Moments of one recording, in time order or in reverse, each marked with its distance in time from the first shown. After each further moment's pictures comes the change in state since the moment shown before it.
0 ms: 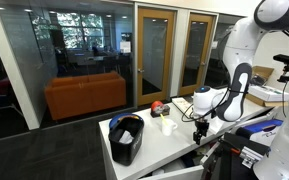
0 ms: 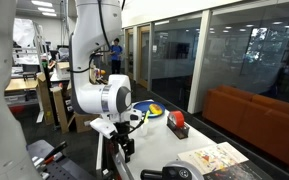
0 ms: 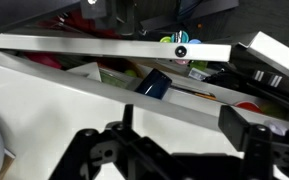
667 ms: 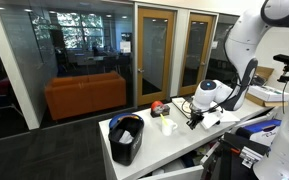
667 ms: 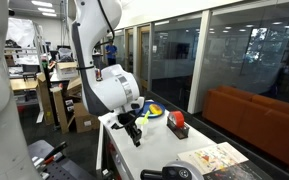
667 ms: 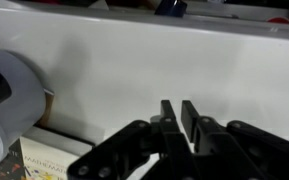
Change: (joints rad) arm 0.268 -0.064 -0.312 0.085 -0.640 0.101 0.766
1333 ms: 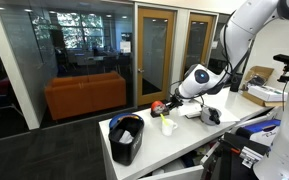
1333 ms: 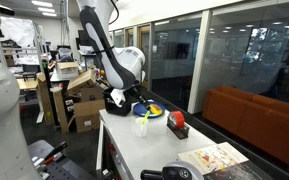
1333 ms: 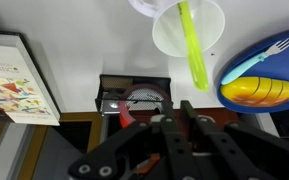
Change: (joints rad) arm 0.141 -0.086 0.055 0.225 -0.410 -0.041 0.742
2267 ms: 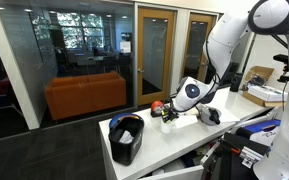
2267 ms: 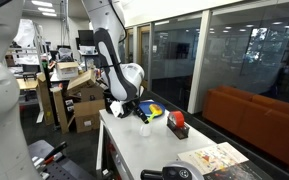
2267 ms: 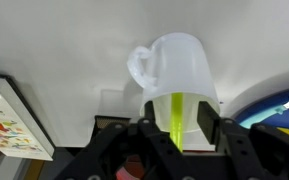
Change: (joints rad) arm 0.000 0.219 0.059 0.093 -0.045 -0.044 0.121
